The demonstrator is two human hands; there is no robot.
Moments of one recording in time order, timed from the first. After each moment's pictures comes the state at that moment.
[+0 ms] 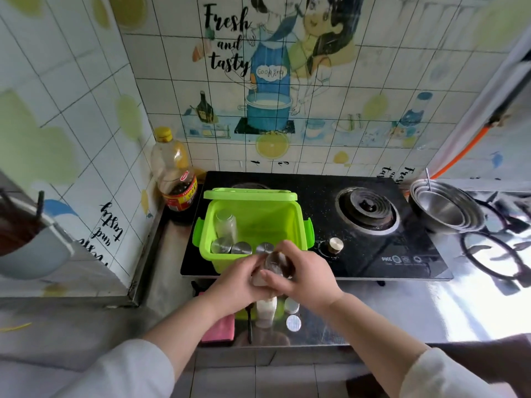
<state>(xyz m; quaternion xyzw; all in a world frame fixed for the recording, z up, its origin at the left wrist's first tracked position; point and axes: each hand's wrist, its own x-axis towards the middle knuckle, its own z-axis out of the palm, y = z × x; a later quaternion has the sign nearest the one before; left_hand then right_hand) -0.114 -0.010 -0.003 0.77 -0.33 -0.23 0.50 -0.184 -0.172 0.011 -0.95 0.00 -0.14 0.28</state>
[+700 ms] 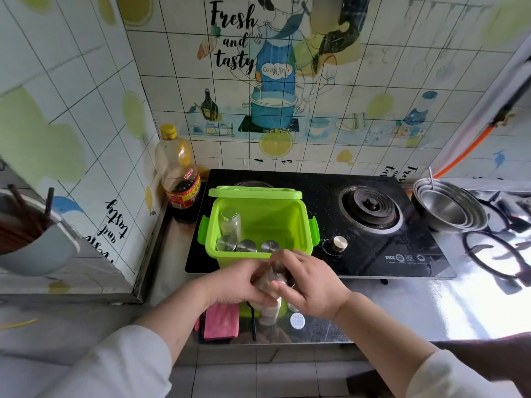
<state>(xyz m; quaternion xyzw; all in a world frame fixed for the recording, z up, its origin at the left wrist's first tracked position) -0.095 0.004 0.012 0.71 -0.34 -0.44 0.44 -0.187 -0.173 0.010 -0.95 -0.17 -0.12 0.23</state>
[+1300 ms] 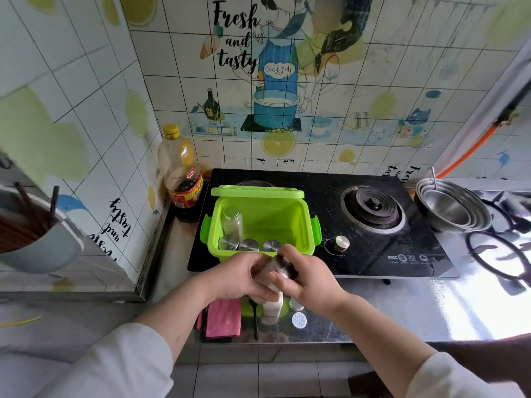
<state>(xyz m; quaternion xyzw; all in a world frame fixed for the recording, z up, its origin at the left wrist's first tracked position) -0.093 0.006 0.016 0.70 -0.32 -0.42 0.48 -0.187 -0.163 0.011 -0.93 -0.05 -0.11 0.34</state>
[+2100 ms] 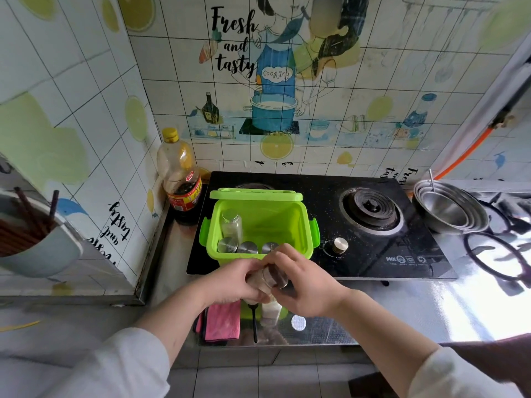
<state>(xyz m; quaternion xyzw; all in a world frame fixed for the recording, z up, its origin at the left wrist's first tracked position) -0.088 0.010 0.004 0.76 -0.31 -0.38 0.42 -0.179 -0.168 0.009 -0.94 -0.17 -0.05 0.29</state>
